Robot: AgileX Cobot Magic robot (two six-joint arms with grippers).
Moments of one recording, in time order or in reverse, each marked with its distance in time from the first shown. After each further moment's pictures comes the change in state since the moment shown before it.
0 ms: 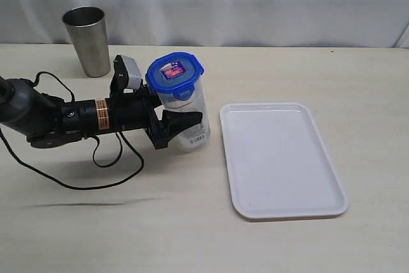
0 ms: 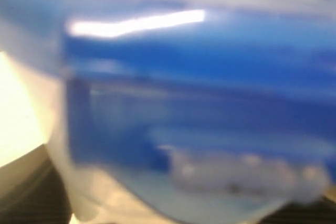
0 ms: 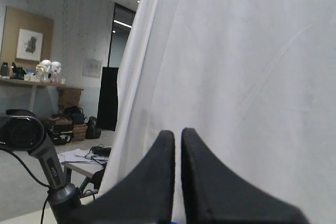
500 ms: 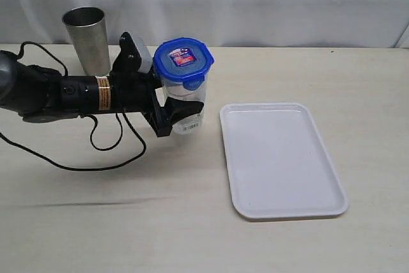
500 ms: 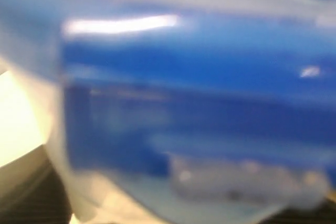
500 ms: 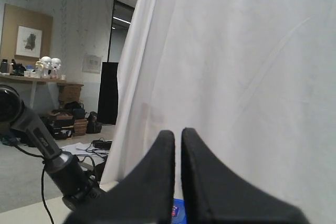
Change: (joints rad) left arm -0.048 -0.185 0.000 0.071 0.285 -0.033; right arm 0.000 -0.023 0.016 -0.027 0.022 0.032
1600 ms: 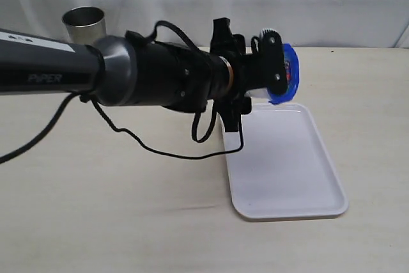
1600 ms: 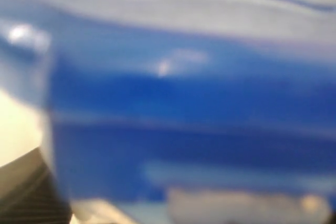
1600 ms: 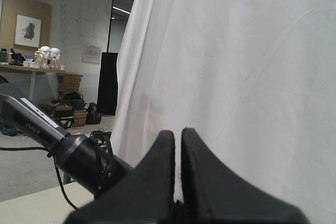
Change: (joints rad) left arm -0.548 -0.027 -0.380 0.199 1.201 0.137; right arm 0.000 0.000 0.000 -0.011 0.030 0.002
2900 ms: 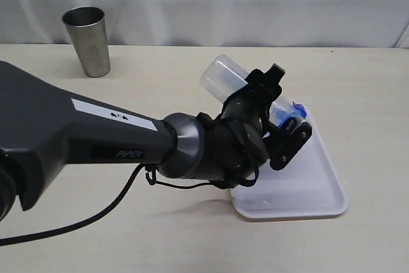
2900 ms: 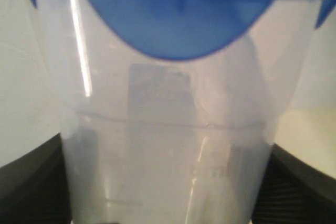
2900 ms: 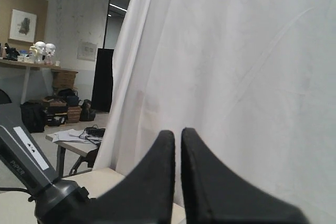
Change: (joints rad) left arm -0.171 0.162 0.000 0.409 0.391 0.216; right arm 0.000 0.000 0.035 -0.032 -0.031 0.000
